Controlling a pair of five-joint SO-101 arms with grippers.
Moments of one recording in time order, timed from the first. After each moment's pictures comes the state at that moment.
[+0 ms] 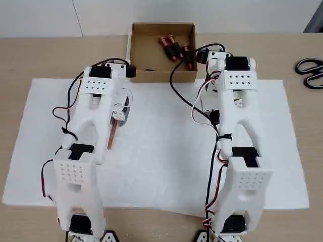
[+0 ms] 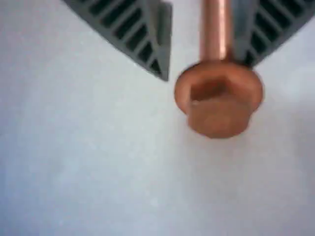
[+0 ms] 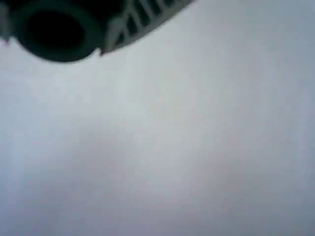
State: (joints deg) left arm 2.5 36.4 -25.5 95.0 2.2; right arm -4.0 27.9 -29.5 95.8 4.7
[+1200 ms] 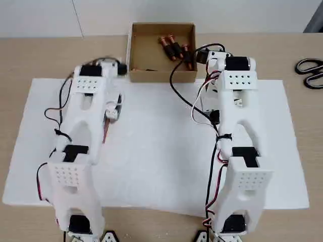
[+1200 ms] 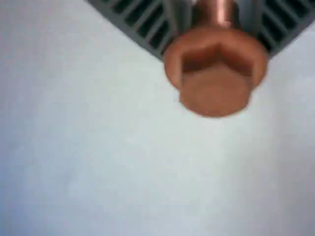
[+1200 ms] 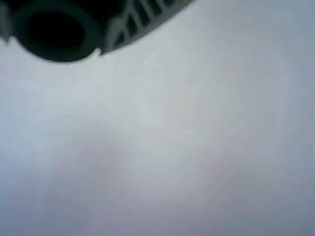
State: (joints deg) left arm 0.4 31.6 -28.0 98.1 1.8; right arm -4.0 27.9 -29.5 95.8 4.7
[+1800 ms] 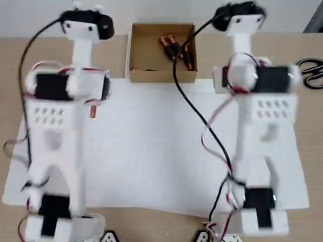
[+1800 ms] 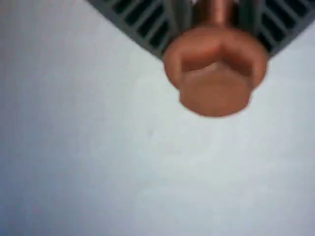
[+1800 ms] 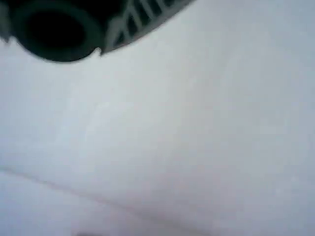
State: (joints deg) left arm 1.6 -8.6 -22.6 99.6 1.8; right arm -4.0 -6.1 -32.3 96.2 4.7
